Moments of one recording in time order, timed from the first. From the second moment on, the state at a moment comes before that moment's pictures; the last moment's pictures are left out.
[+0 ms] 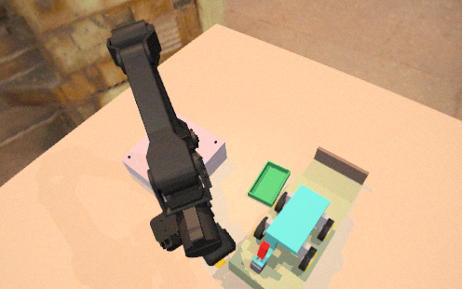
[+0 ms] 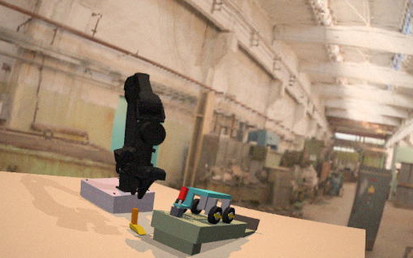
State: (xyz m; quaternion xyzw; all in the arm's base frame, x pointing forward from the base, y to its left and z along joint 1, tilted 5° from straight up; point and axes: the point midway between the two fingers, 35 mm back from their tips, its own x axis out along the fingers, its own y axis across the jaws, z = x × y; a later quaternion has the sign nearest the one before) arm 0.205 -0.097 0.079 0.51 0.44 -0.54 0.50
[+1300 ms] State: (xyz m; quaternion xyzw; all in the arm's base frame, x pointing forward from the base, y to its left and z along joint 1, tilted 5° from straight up) arm 0.206 -0.100 0.024 0.51 0.43 -0.54 0.50
